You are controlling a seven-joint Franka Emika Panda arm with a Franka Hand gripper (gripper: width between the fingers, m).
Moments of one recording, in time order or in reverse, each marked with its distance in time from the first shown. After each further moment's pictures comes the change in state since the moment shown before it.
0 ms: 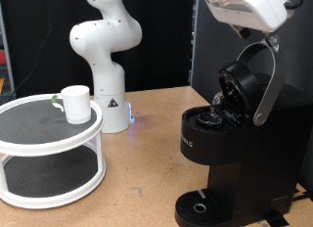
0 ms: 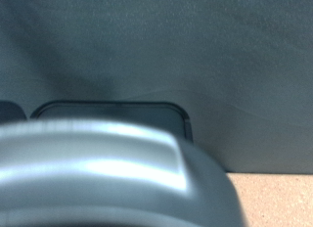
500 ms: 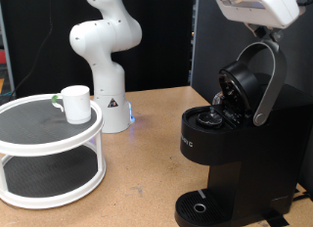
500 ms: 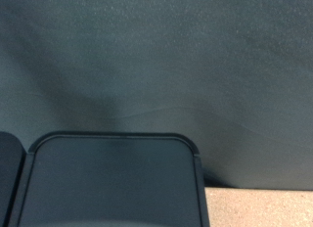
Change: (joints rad) arm 0.004 0.000 0.050 0.000 0.000 0.032 0.029
